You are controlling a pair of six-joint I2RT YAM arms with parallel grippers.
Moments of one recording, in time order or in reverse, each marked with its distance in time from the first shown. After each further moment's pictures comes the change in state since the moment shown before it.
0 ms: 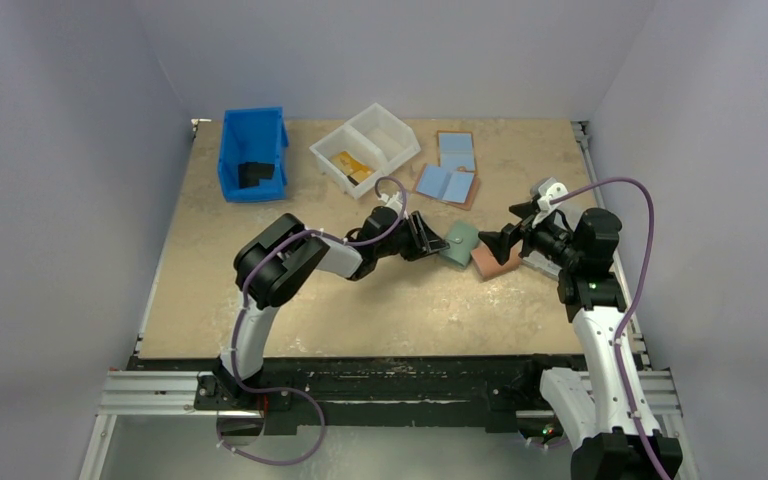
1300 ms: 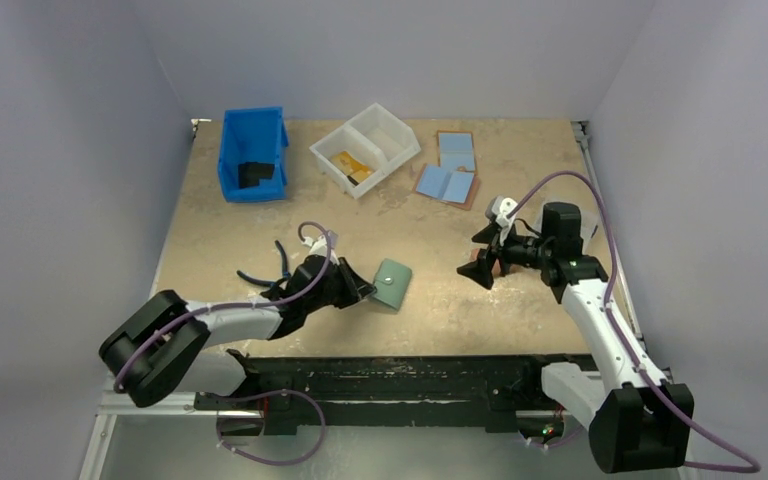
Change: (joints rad) left arm 0.000 -0.774 -0.697 -0.246 -0.255 0.042; right arm 0.135 0.174 0.022 -0.228 -0.155 -0.292
